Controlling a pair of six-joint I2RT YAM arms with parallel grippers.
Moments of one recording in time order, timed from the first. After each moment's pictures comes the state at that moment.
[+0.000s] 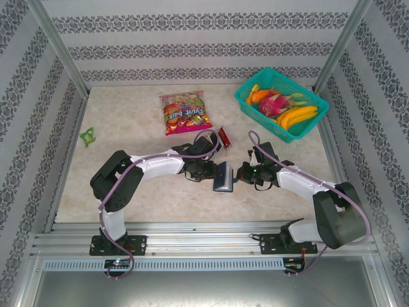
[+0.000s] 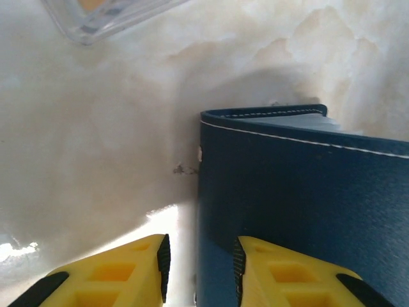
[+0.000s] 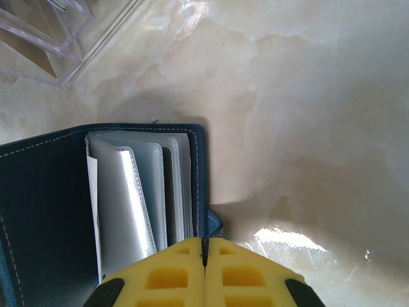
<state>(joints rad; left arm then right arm) -0.76 1.87 1.17 -0.39 0.24 -0.83 0.34 1.35 0.59 -0.29 -0.38 0.65</state>
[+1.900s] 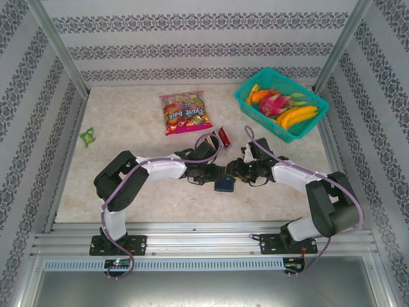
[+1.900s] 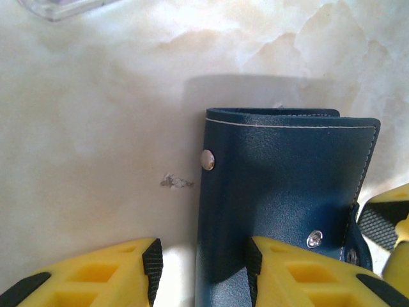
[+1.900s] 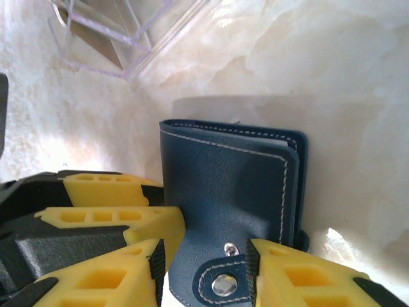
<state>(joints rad) -0.79 1.90 1.12 -0.26 0.22 -0.91 0.36 1.45 0.65 -0.21 -0.54 0.72</state>
